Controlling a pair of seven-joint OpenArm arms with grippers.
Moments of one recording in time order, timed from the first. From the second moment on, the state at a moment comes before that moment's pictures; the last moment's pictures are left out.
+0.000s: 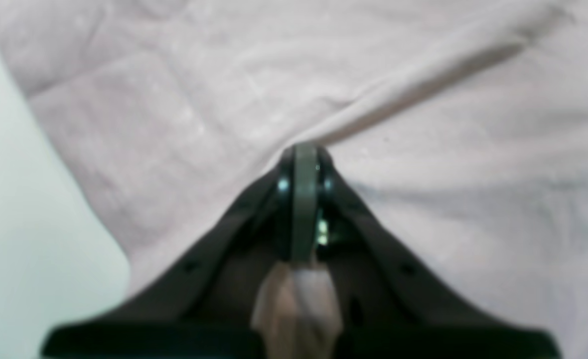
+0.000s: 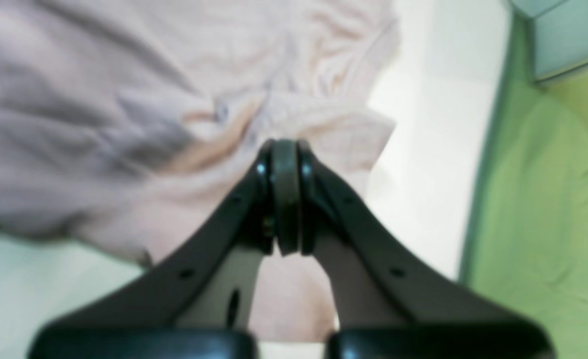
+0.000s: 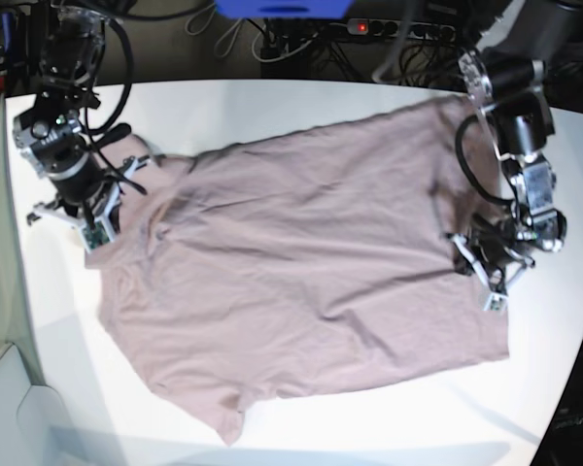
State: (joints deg) left arm -22.0 -13.8 -22.6 50.4 7.5 -40.4 30.0; right arm -10.9 2.7 21.5 110.4 -9.7 40.1 -38.5
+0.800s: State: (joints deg) left arm -22.2 -14.6 -22.4 66.5 8.7 -40.0 39.3; right arm -16.6 2.0 21.2 97.7 -9.1 39.9 -37.1
